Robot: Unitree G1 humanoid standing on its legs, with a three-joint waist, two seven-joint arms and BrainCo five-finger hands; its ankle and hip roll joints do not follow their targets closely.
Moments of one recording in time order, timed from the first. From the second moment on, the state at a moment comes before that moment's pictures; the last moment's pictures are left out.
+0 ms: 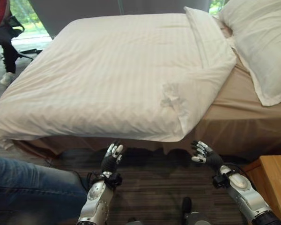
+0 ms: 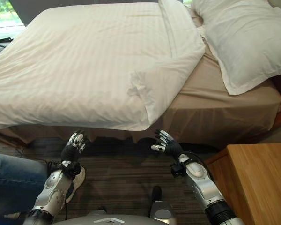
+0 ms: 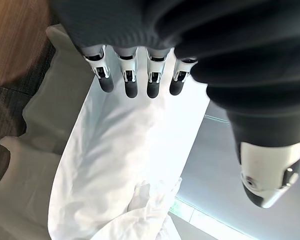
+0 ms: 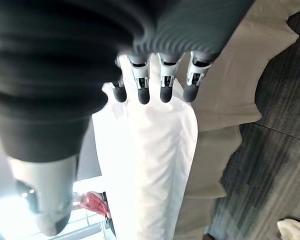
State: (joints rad) left arm 0.06 0.31 -0.13 0.29 -0.70 -0.16 -0.01; right arm 0.00 -0.49 0.32 0.18 0.48 -0.05 0.18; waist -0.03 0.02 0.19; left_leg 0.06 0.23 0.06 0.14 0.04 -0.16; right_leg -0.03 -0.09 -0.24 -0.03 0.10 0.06
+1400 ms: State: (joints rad) left arm -0.75 0.87 -0.31 1.04 -0.46 -0.11 -0.05; right arm 0.16 -0.49 0.39 0.17 0.48 0.00 0.31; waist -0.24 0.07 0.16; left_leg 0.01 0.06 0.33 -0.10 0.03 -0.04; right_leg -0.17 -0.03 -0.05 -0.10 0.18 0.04
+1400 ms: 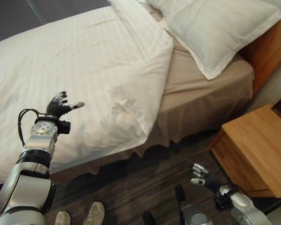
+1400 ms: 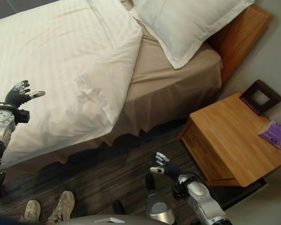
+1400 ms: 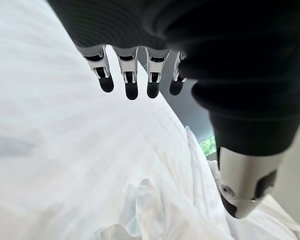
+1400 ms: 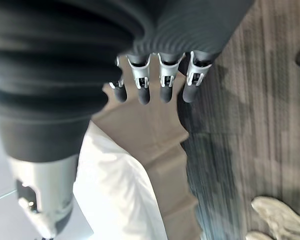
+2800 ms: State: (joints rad) left arm -1.26 0.87 -0.44 1.18 -0.46 -0.13 0.12; right arm 0.12 -0.49 0.36 0.17 0.64 -0.04 0.28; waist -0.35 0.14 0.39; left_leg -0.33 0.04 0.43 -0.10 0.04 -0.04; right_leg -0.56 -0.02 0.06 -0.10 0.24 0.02
